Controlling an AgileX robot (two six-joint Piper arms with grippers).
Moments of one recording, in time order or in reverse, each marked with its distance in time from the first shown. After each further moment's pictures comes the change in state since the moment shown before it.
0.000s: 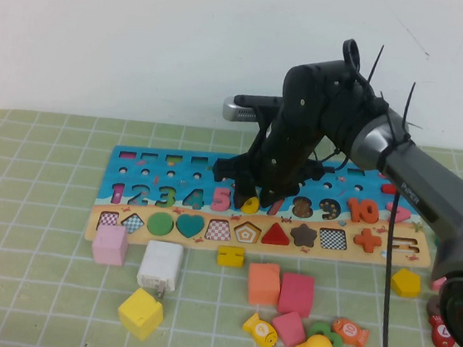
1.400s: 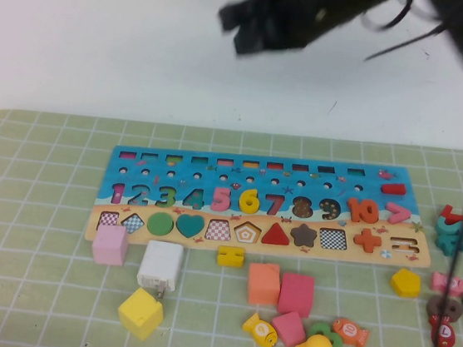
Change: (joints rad) right arm -0.004 -0.241 -0.296 0.118 0.068 -0.211; left arm 0.000 0.000 0.000 0.000 0.000 0.002
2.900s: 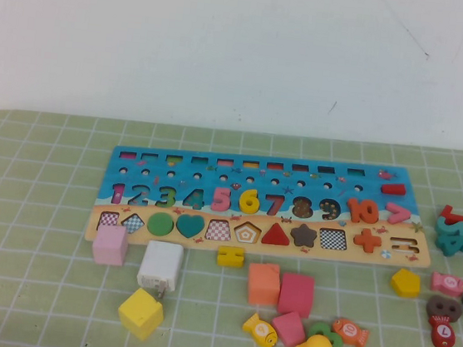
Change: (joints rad) right arm -0.081 -1.652 1.805 -0.111 -0.352 -0.130; left arm 0.000 0.000 0.000 0.000 0.000 -0.002
